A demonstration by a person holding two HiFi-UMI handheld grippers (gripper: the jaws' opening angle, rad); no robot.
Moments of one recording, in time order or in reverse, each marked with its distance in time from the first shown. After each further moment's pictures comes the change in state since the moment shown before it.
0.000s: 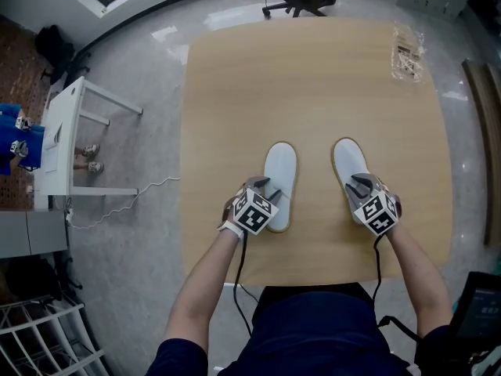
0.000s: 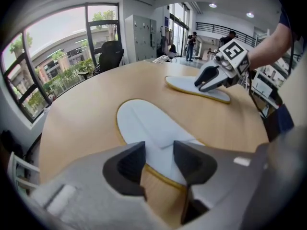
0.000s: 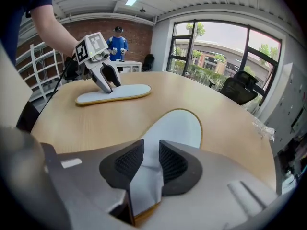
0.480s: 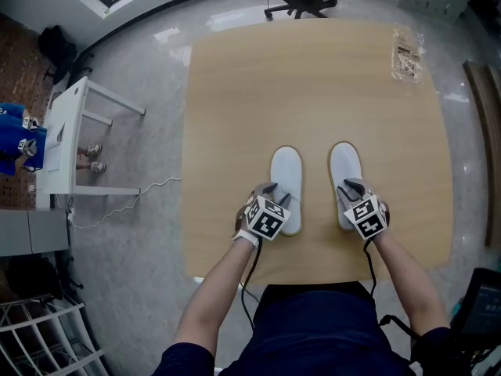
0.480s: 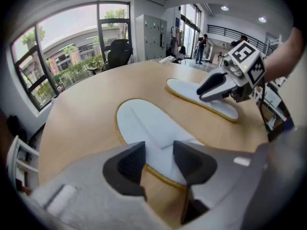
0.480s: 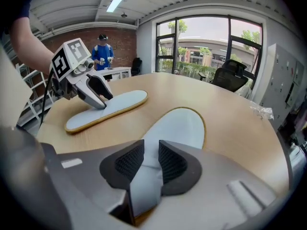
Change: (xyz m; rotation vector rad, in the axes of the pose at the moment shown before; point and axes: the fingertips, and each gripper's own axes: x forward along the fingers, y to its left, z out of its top) left arm 0.009 -0.021 0.000 -0.112 -0.007 0.059; right arm 0.016 0.023 0.008 0.196 -0.022 -0.030
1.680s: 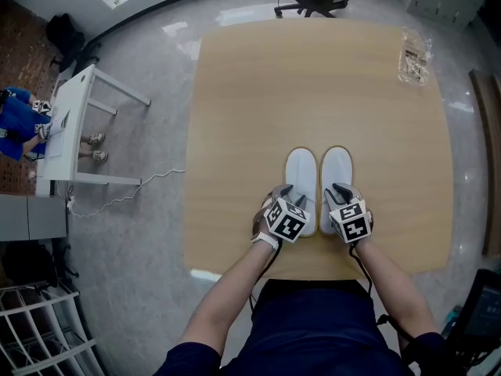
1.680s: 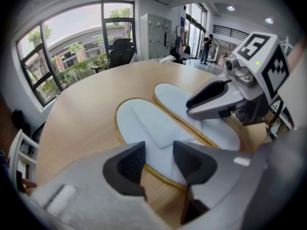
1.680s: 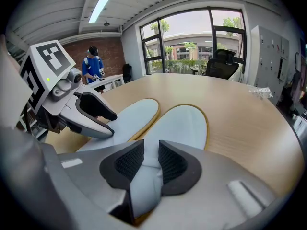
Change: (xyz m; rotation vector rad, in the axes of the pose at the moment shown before) left arm 0.012 -0.043 0.011 -0.047 0.011 0.039; right arm 0.014 0.040 0.010 0.214 -0.028 0.010
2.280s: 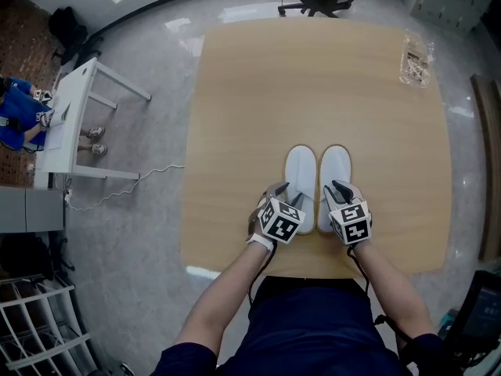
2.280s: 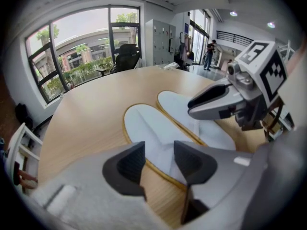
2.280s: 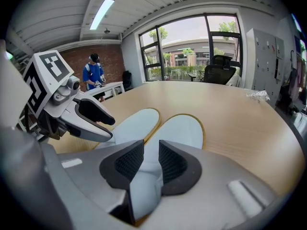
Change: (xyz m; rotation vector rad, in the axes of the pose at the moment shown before) left arm -0.023 0.006 0.006 -0.050 -0.065 0.022; right arm -0.016 0.004 0.021 0.017 -0.088 -0.001
